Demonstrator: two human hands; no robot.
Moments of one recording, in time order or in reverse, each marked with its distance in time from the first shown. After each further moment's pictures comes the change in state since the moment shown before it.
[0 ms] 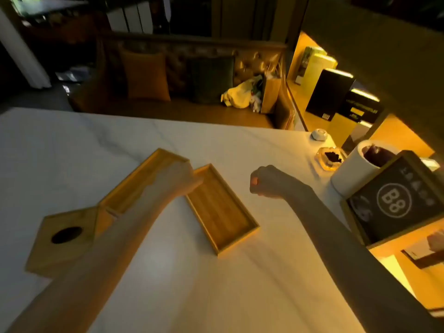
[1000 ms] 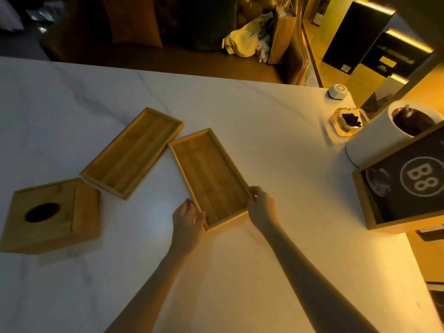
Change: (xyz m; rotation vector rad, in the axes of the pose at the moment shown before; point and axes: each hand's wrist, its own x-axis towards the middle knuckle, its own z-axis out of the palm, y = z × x) left_hand -0.055 -0.026 0.181 -0.556 0.009 -0.199; right_hand -0.003 0.011 0.151 0.688 0.250 0.437
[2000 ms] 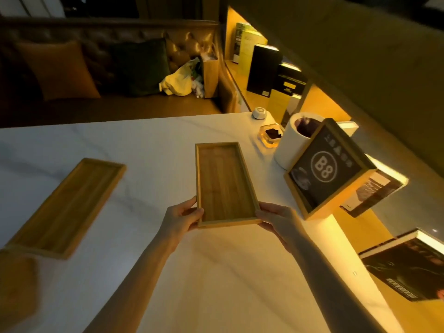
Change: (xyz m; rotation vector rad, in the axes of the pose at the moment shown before) left_hand 0.018 0.121 0.014 -0.537 -0.383 0.061; right_hand -0.043 0.058 -0.144 0.734 0.073 0.212
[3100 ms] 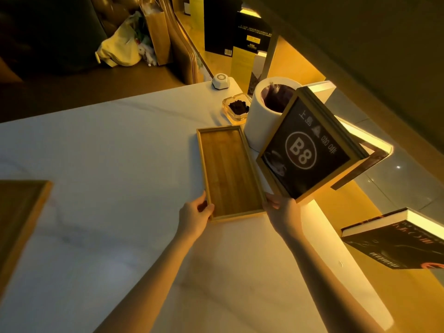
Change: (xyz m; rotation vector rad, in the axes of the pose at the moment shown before) left_hand 0.098 -0.033 0.116 0.454 -0.048 0.076; right_hand 0.076 0.046 -0.068 -0.597 0.444 -0.192
